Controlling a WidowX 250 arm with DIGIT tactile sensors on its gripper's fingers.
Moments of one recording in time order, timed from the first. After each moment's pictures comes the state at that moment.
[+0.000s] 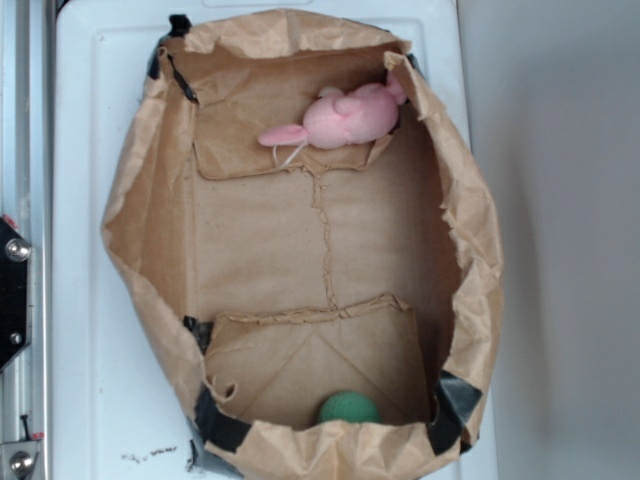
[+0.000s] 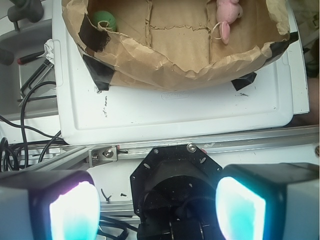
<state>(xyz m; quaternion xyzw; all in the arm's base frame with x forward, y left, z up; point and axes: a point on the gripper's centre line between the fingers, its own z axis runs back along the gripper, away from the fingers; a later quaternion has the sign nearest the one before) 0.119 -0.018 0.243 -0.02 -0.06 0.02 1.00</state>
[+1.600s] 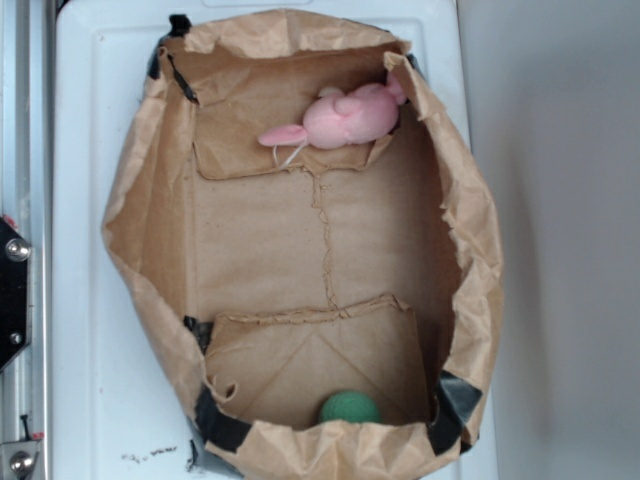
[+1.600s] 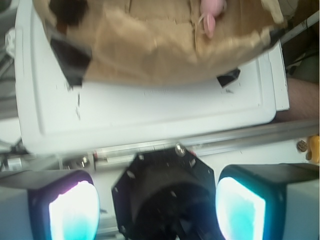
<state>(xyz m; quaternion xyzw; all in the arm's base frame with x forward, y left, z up) 0.132 -0.035 0.207 0.04 -0.06 0.08 0.99</state>
